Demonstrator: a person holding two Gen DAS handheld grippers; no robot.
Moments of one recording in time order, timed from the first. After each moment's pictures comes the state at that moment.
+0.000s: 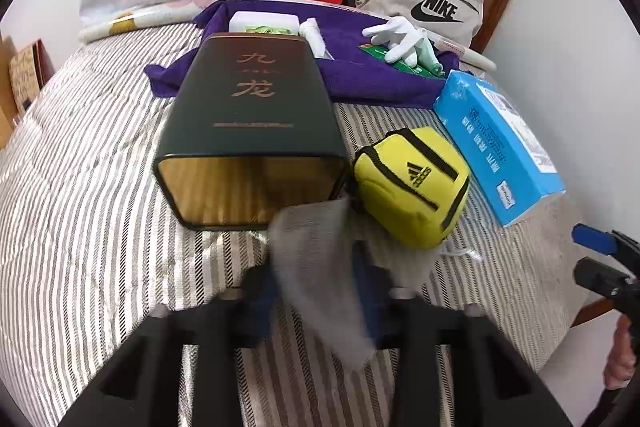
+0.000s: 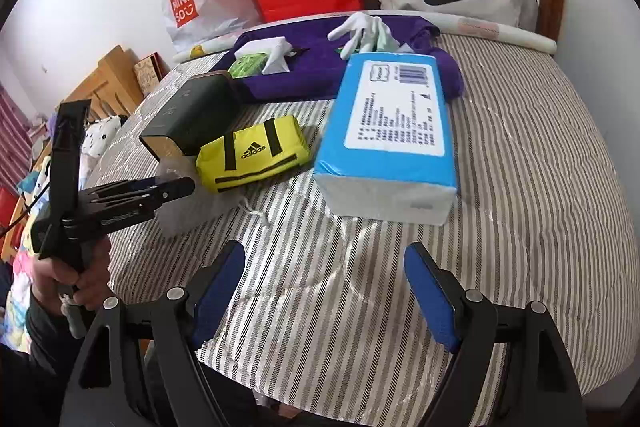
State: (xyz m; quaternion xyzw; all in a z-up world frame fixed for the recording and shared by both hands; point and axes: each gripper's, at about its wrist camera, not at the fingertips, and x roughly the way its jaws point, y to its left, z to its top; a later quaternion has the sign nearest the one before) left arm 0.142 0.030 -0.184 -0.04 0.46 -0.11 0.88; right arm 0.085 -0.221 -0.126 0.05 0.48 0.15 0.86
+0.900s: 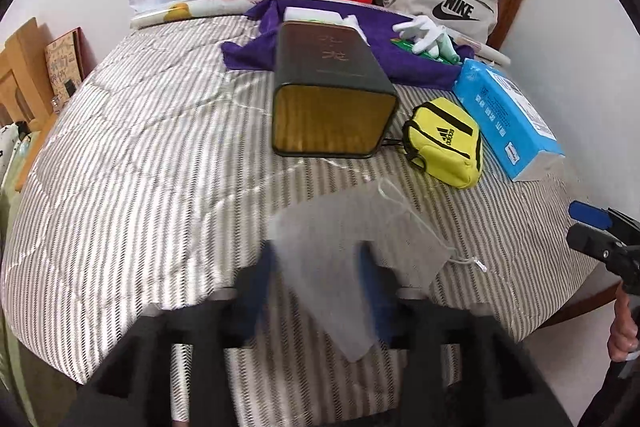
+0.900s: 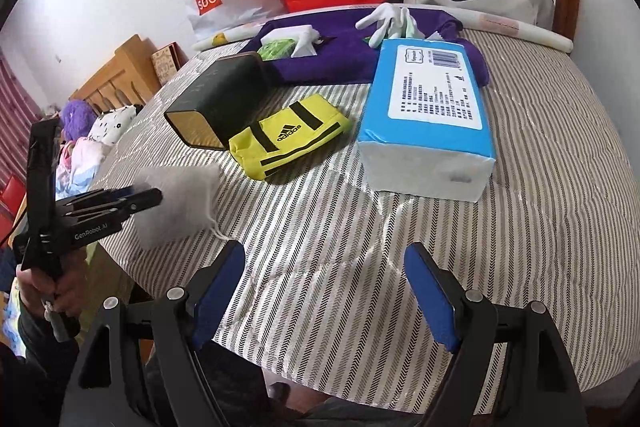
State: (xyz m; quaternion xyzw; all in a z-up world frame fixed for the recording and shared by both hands) left arm 0.083 0.069 -0.173 -0.03 0.47 -0.07 0.88; right arm 0.066 -0.201 -0.131 0.04 0.48 0.18 0.86
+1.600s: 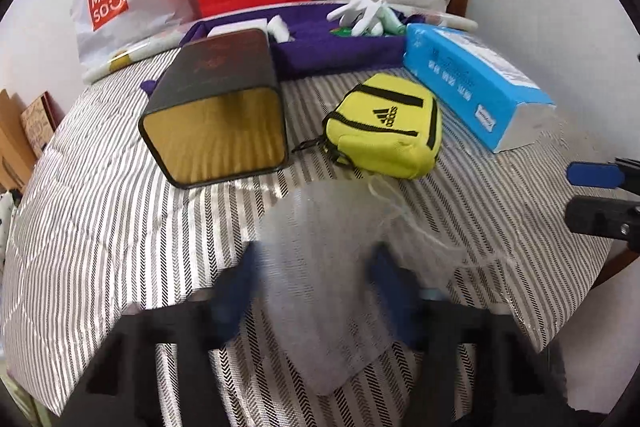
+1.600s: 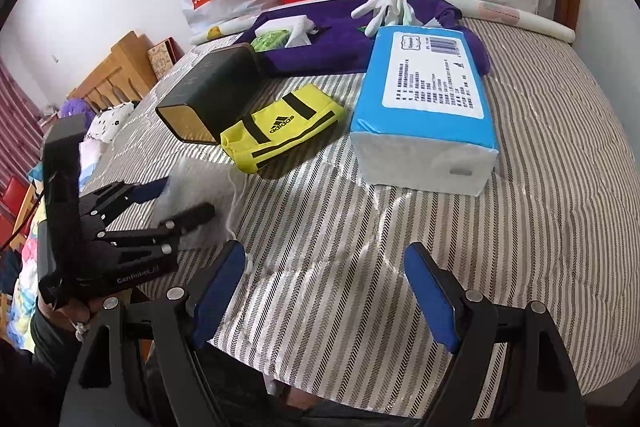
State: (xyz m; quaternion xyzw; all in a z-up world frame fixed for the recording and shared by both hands) left arm 0.091 0.001 -0.188 0.06 0.44 -0.11 0.89; right arm 0.074 -0.202 -0.139 0.05 0.49 0.18 0.85
